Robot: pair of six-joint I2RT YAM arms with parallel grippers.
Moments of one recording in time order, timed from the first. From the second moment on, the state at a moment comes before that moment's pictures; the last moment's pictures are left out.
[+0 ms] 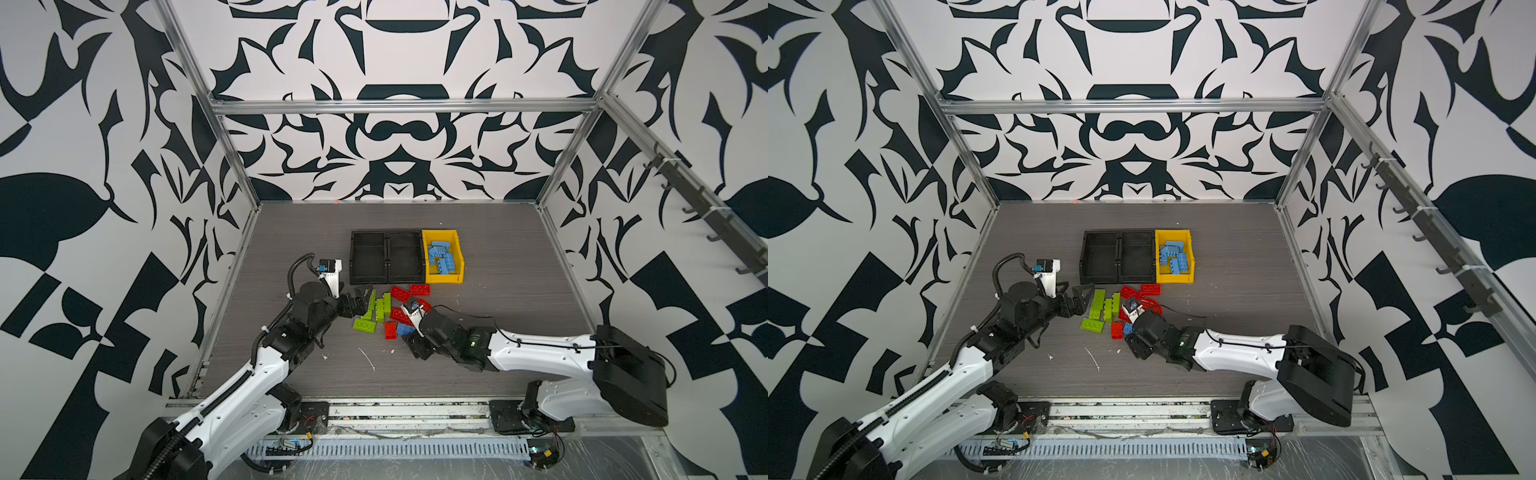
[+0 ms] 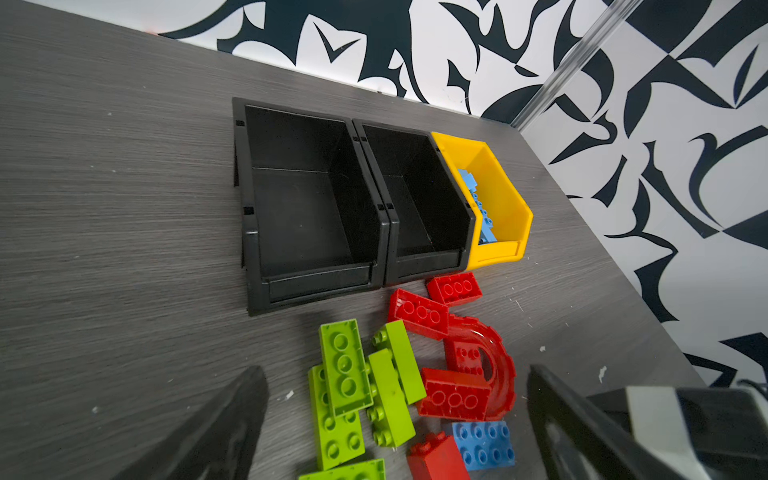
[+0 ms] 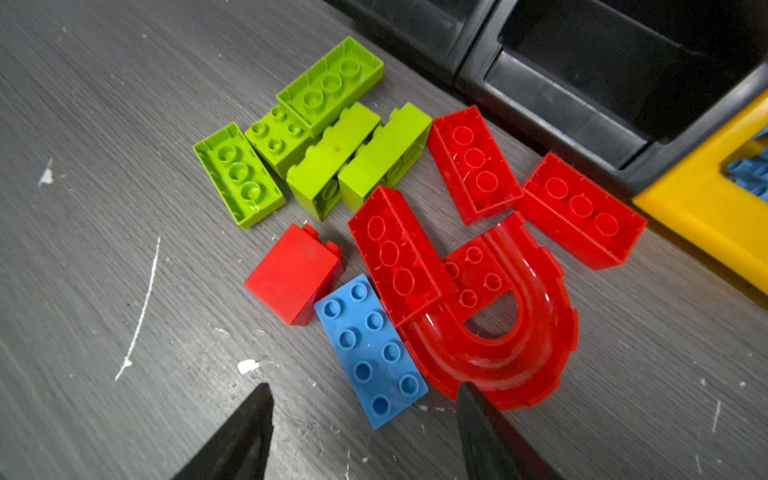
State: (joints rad) left arm -0.54 0.87 0.44 0.05 0.08 -0.45; right arm 1.07 1.38 0.62 -0.07 0.23 0.28
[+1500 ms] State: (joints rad) left arm -0.54 0.84 0.44 0.05 0.11 -0.47; right arm 1.25 1.50 0.73 -0.19 0.29 0.28
